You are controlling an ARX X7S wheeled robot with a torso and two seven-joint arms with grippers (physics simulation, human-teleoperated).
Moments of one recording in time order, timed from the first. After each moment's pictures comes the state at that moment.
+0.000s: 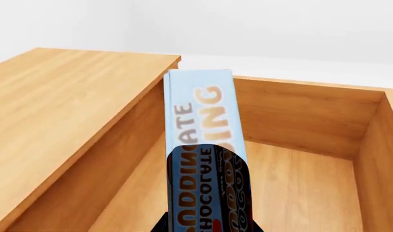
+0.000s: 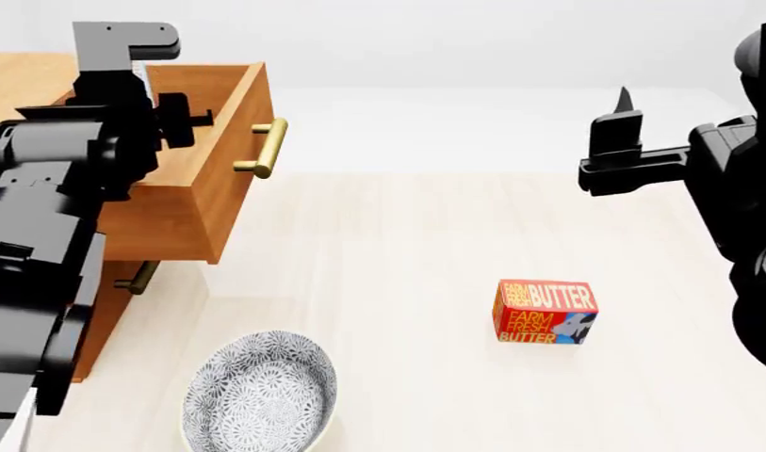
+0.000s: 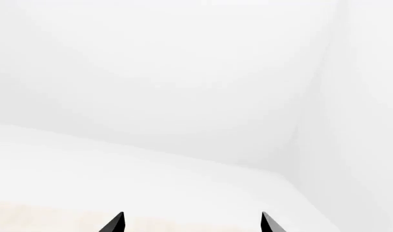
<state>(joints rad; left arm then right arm) -1.59 -0.23 0.51 -1.29 -0.51 -0.57 -0.31 1.12 0.88 -0.37 -0.55 1.40 1.05 0.99</state>
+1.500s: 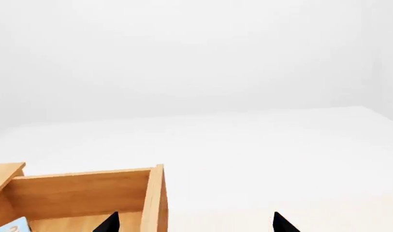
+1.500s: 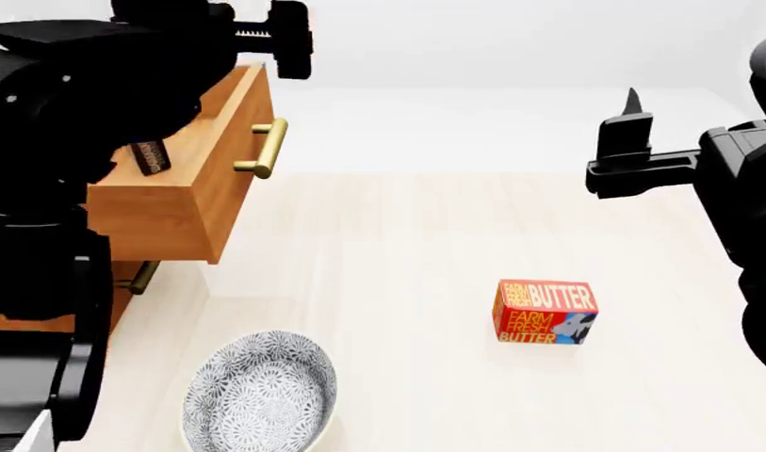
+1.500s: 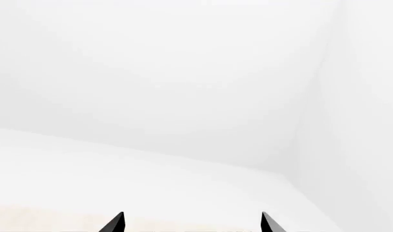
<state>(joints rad) -1.45 -0.24 0.31 -0.29 -0.71 -1.14 -0.37 1.09 0.91 -0.36 -0.57 1.41 1.01 0.99</state>
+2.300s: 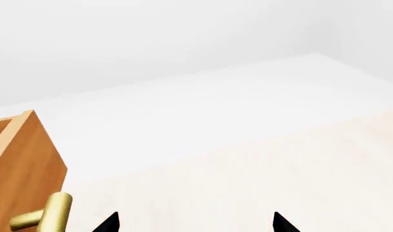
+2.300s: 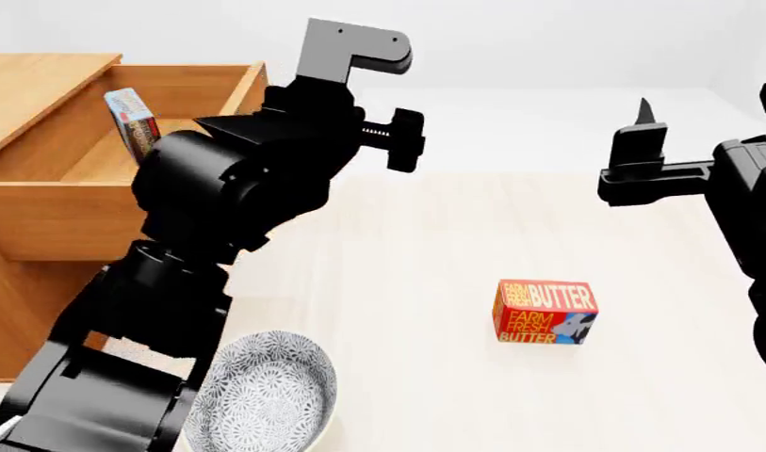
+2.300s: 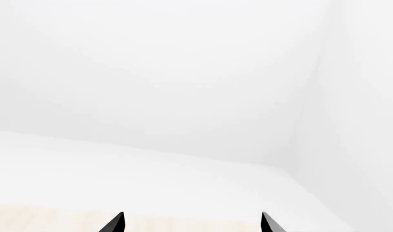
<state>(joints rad) -1.32 -0.04 0.49 -0.43 -0.70 -0.99 -0.36 1.01 0.95 -0.32 -0.58 1.39 0.95 0.96</state>
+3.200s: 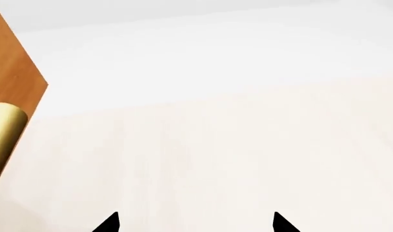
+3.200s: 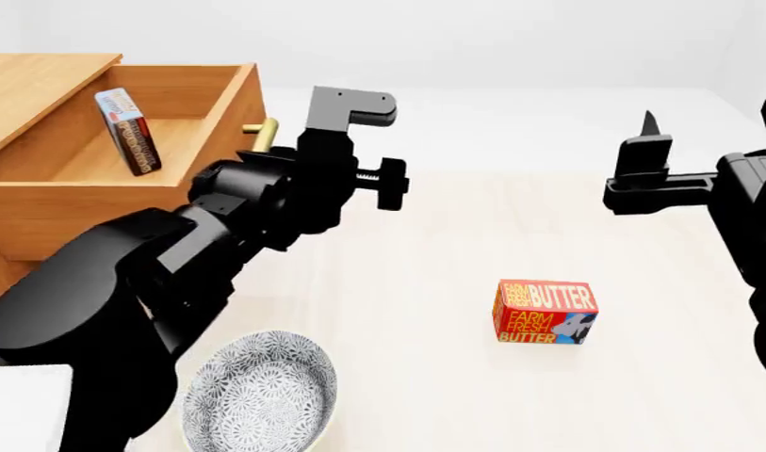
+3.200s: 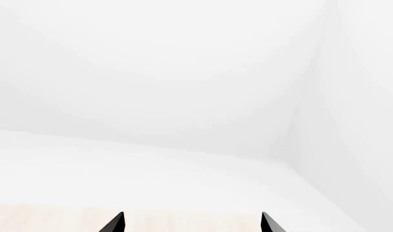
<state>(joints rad) -1.54 0.00 1.52 -1.09 -1.64 -0.44 -0.39 0.94 0.98 -0.30 -0.57 1.36 0.89 0.92</state>
